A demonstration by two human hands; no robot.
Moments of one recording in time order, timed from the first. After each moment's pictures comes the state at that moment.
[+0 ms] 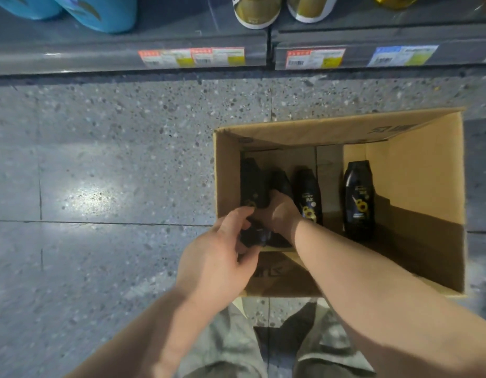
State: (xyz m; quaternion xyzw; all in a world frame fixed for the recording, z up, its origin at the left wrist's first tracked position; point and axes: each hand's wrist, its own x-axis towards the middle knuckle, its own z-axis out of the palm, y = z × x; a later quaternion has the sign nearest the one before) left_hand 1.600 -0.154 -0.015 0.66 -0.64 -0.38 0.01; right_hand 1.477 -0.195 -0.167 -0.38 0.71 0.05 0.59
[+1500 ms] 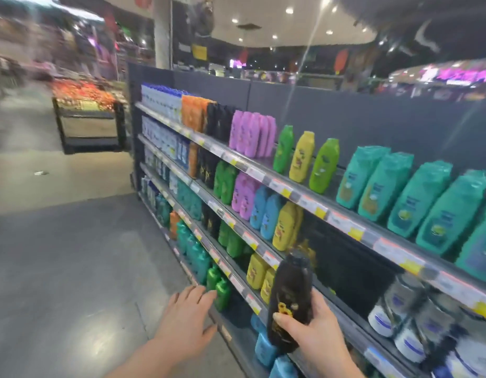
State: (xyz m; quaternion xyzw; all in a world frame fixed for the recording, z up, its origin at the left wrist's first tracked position) left_hand 1.802 -0.066 0.704 0.86 -0.49 0.05 0.14; right_hand 1.630 -0.227 0.734 -0.74 0.32 -0.27 0.52
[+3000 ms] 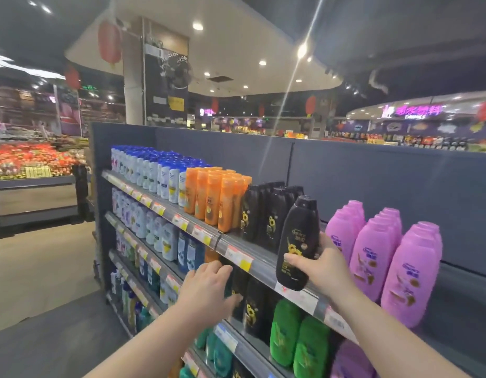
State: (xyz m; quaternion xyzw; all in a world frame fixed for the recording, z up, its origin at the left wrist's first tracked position) left_hand 2.494 -0.359 0.825 0.84 -0.52 0.07 0.12; right_hand 2.319 -0.498 0.877 -0.76 0.29 -0.40 0.42
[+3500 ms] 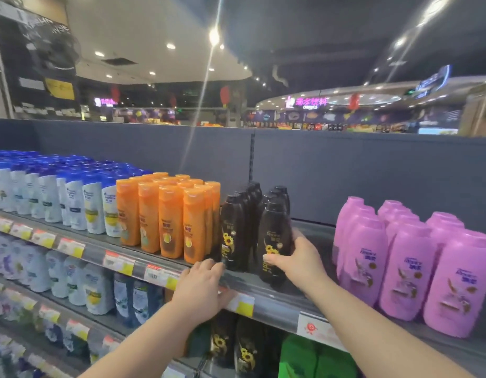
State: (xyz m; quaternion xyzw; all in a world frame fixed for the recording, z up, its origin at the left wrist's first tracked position) left_hand 2.642 -0.505 0.811 0.73 -0.67 0.06 0.14; right_hand 2.448 -0.574 0.857 -0.71 0.46 -0.43 0.31
